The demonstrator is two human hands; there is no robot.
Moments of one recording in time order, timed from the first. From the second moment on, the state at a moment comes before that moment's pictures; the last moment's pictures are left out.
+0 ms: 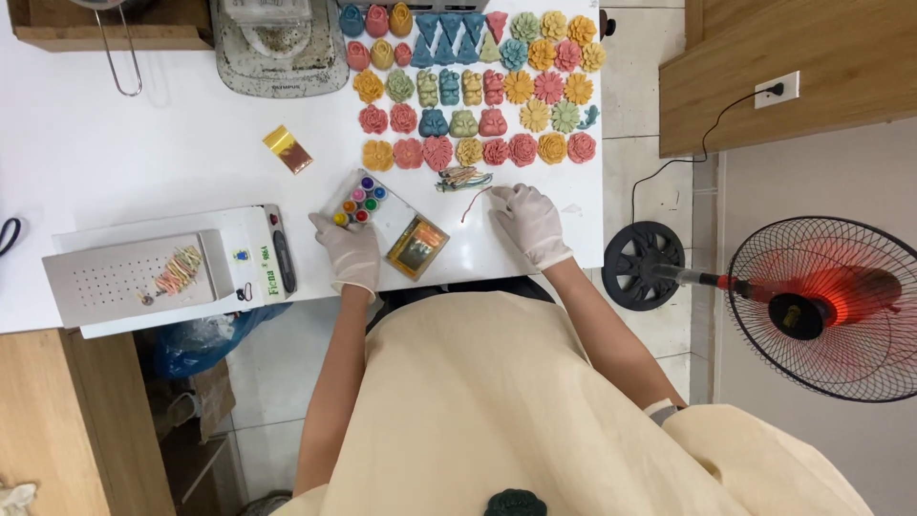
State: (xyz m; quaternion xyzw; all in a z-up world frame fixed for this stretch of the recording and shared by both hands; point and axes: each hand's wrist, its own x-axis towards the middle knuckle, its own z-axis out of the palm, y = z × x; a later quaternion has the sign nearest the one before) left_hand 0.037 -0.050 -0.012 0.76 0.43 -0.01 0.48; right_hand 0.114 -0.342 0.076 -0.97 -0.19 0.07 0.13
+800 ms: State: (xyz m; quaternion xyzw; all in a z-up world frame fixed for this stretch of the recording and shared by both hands) left_hand -0.053 -0.058 0.027 0.73 0.48 0.00 0.49; right_hand 0.146 -0.299 0.030 -0.94 -0.30 -0.09 0.12
